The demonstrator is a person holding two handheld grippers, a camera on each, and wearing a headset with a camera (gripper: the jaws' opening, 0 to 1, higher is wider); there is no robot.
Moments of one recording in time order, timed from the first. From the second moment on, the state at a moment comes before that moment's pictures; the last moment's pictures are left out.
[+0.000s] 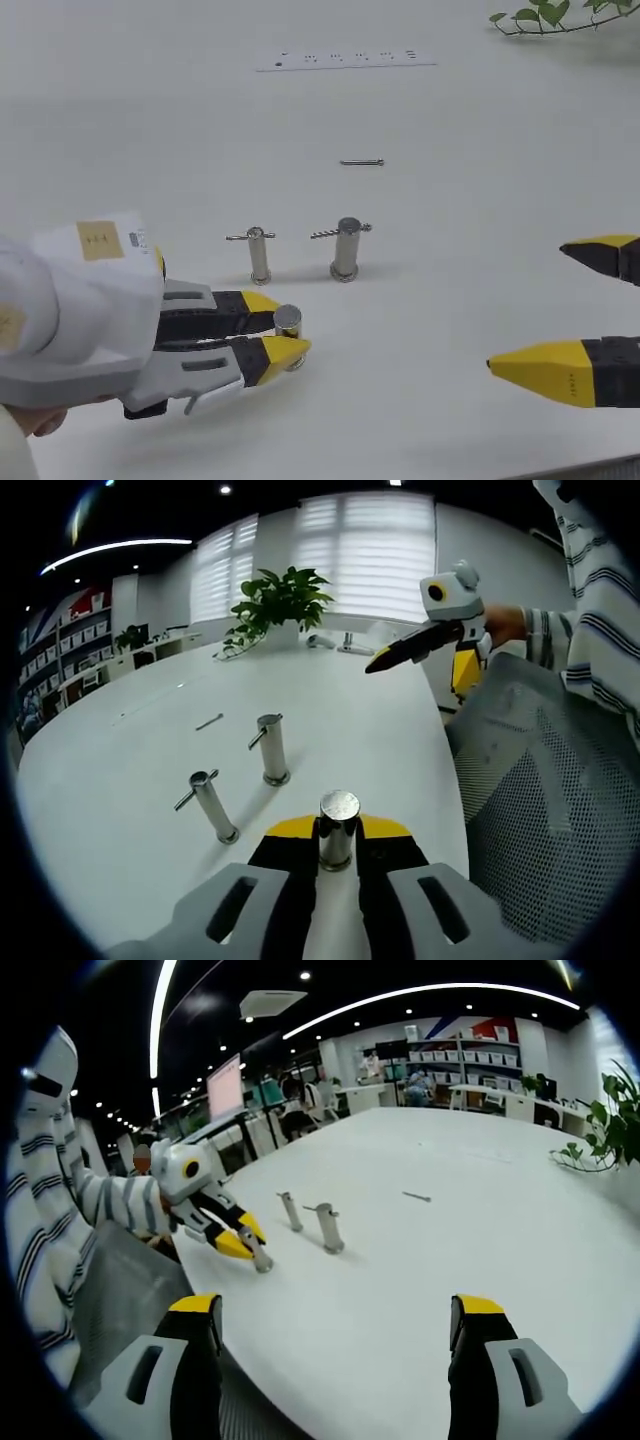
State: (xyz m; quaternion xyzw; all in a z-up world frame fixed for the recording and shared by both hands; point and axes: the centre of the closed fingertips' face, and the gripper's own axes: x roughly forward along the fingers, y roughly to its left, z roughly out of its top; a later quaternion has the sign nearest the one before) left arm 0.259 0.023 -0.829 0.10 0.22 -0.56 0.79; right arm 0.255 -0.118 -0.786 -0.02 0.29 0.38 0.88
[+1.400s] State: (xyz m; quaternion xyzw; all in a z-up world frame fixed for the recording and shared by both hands) left arm 0.239 0.071 -0.813 -0.01 0.25 -0.50 0.83; right arm 0.292 -0.128 -0.789 -0.06 0.31 0.40 0.86
